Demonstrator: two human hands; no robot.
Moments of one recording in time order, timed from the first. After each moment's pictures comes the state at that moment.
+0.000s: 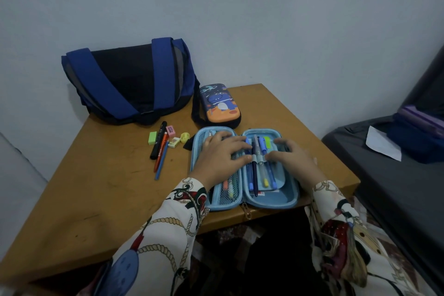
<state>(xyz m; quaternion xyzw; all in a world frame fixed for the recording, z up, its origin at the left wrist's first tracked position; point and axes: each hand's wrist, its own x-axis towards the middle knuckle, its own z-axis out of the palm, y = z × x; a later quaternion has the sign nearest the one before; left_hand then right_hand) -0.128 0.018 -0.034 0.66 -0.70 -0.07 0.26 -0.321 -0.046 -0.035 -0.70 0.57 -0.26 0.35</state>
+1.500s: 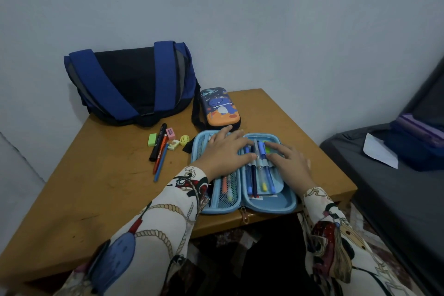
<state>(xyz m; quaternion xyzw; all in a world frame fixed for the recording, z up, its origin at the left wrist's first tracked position) -0.133 0.001 -0.016 0.67 -0.71 -0.12 0.17 -0.317 -0.057 -0.055 -0.73 0.54 -0.29 0.30</state>
